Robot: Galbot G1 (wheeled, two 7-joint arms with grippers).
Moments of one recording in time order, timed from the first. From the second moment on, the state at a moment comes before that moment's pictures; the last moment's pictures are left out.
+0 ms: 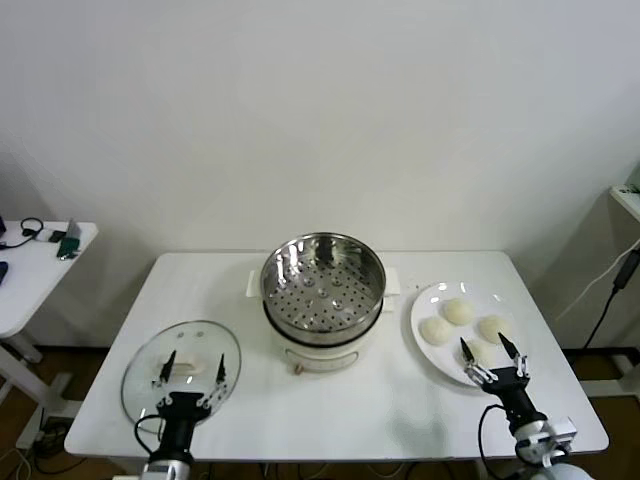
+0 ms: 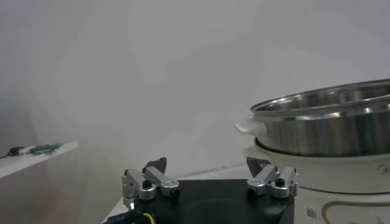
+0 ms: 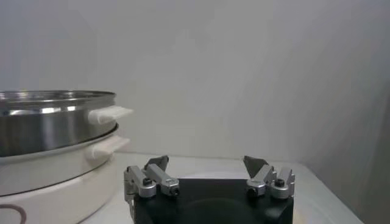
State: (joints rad) left arm 1.68 -1.58 -0.64 -1.97 0.15 -0.20 0.03; right arm -1.50 1.18 0.69 1.77 0.37 0.10 -0.21
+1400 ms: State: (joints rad) left arm 1.69 -1.49 -0.67 -2.02 0.12 -0.15 0.02; right arm -0.07 0.67 -0.55 1.00 -0.03 -0.03 -1.11
